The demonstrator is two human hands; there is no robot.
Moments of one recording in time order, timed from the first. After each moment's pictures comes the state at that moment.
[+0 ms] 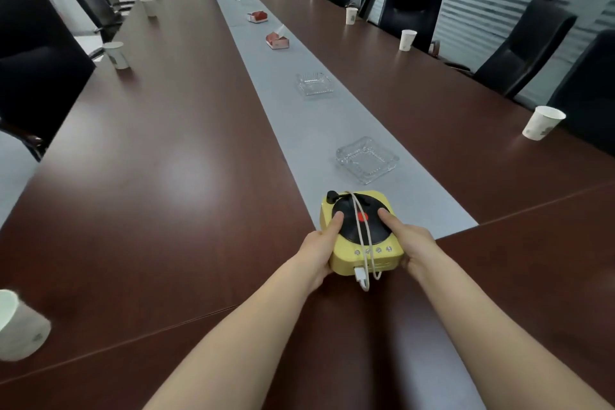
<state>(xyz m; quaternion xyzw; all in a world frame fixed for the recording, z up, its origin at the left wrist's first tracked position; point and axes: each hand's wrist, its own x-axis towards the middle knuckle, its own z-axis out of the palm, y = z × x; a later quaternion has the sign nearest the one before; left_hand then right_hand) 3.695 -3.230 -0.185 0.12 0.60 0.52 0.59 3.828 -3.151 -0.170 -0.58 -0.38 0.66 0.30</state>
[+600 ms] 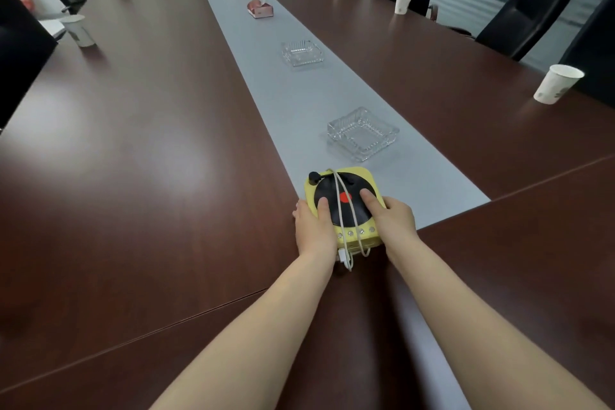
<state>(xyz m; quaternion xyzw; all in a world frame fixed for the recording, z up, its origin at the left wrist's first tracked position) 3.708 -3.197 -0.219 0.20 0.77 0.49 0.36 3.803 -3.136 -0.217 -0.57 -0.53 0.54 0.32</state>
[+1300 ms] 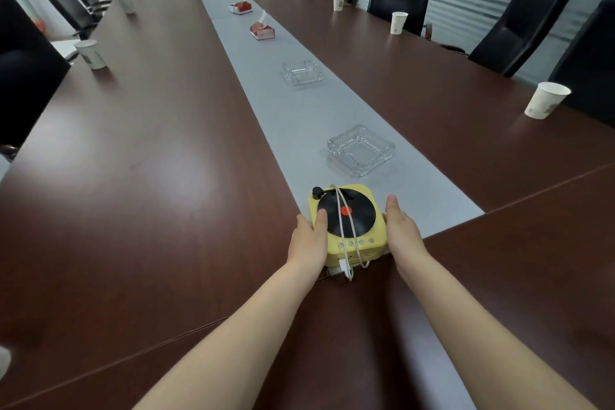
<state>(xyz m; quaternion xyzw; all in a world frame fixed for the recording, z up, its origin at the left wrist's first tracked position) 3.694 -3.217 -0.190 0.26 0.78 0.40 0.41 3.812 -3.137 -0.199 -0.62 -0.54 0.50 0.27</state>
